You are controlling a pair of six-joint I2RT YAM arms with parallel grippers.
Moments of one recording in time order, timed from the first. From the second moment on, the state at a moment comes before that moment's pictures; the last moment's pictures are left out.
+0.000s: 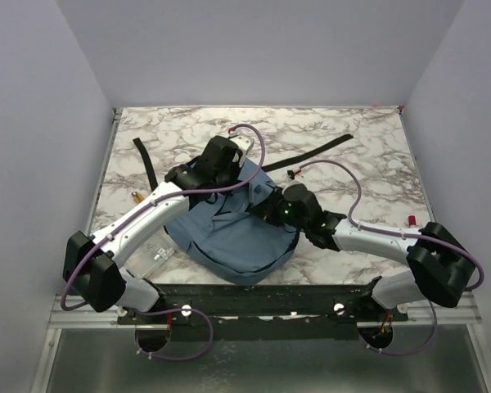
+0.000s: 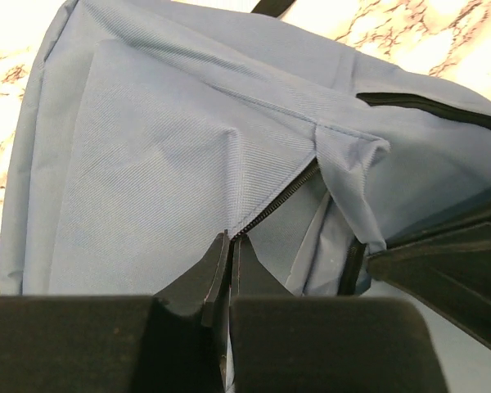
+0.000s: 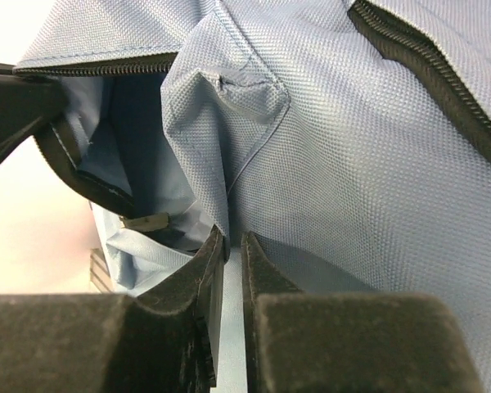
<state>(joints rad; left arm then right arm) -0.67 1.42 1.24 -0.58 -0.17 -0.05 0.85 1.41 0.68 0.29 0.09 1.00</state>
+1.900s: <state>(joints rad) -0.62 1.43 1.23 -0.57 0.05 -0.12 -0.47 1.55 0.76 -0.14 0.29 0.54</state>
